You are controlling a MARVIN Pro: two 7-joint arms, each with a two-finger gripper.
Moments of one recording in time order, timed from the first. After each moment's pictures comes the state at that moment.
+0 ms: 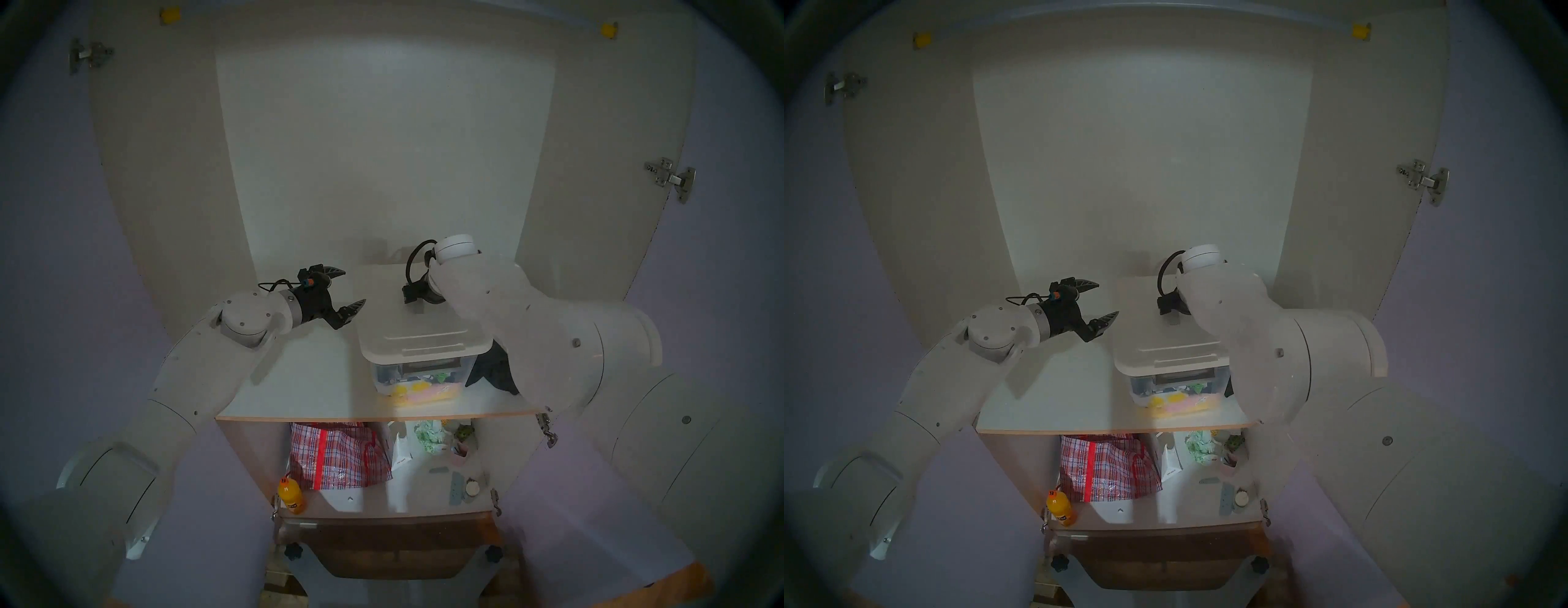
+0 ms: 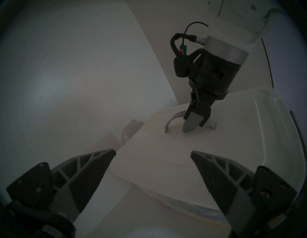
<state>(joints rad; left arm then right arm) 0.94 -1.09 -1.12 -1.17 -0.11 -0.10 -0.54 -0.28 -1.70 1.65 -0.15 -0.22 0.66 0.16</state>
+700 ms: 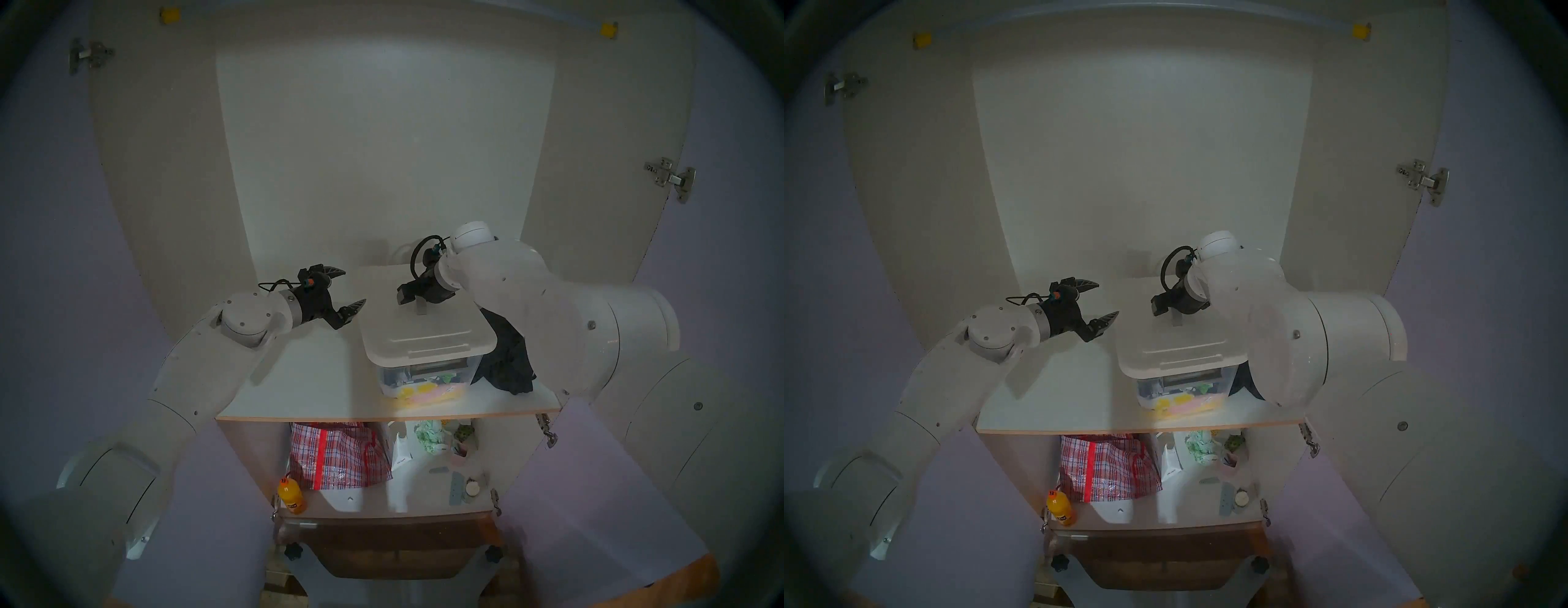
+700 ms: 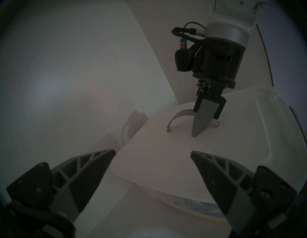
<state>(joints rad) 0.94 -1.09 -1.12 -1.17 -0.11 -0.10 -0.54 -0.24 -1.67 1.57 -0.12 -0.28 0.72 0.45</state>
